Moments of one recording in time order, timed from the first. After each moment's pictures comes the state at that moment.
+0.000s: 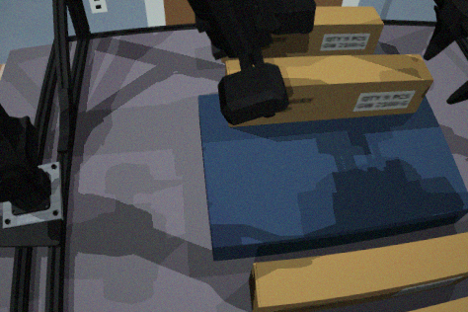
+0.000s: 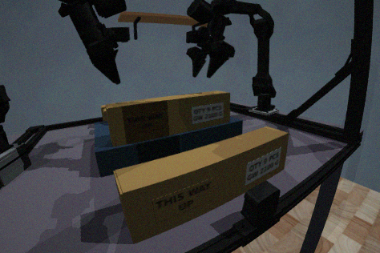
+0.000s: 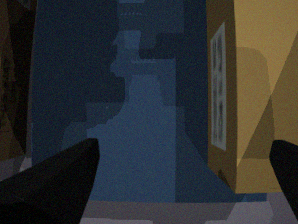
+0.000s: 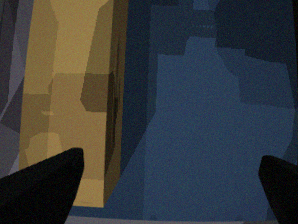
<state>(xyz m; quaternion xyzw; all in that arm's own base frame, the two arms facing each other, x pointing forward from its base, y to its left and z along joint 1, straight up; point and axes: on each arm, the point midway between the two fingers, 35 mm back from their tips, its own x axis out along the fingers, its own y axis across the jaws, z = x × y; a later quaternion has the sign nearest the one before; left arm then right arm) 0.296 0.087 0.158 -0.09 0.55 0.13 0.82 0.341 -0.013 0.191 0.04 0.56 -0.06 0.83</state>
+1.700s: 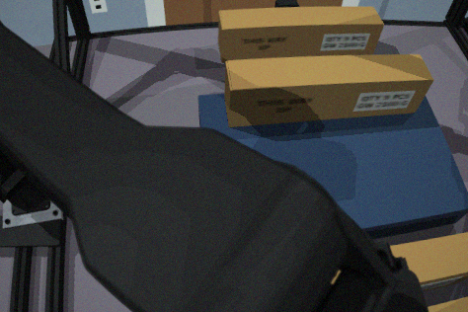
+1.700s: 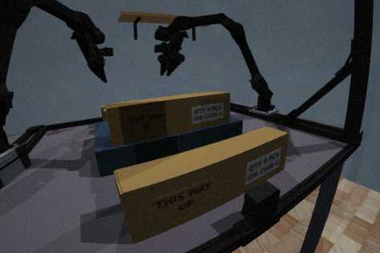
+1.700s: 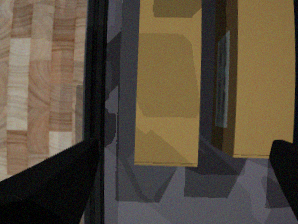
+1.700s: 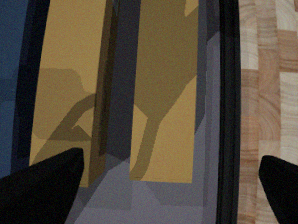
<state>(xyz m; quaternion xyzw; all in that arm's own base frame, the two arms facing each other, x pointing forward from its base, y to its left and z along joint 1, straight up) 0.189 0.371 0.152 -0.09 0.55 0.13 0.82 0.306 -0.309 0.193 0.03 0.55 -0.06 0.83</state>
